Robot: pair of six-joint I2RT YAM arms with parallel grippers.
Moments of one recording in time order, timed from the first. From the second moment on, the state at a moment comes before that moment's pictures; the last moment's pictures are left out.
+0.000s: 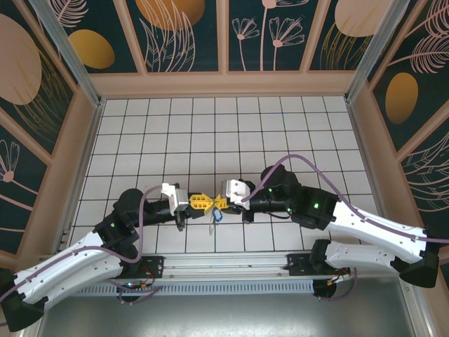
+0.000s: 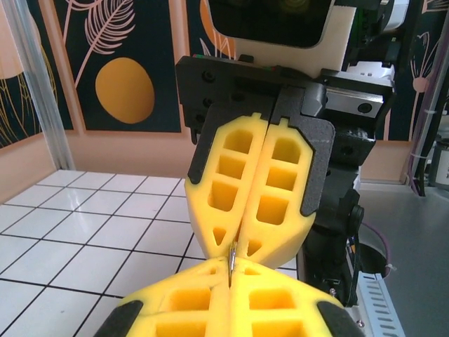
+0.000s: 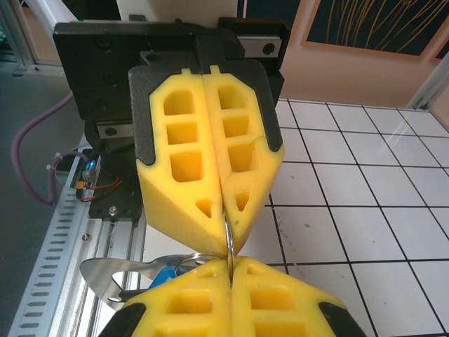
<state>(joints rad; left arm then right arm) -0.92 0.61 0.48 0.14 0.48 0.00 1.15 0.96 0.92 -0.34 -0.29 -0.31</state>
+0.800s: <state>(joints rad) -0.92 0.63 0.63 -0.18 0.42 0.17 1.15 1.04 1.03 -0.46 -0.24 -0.37</state>
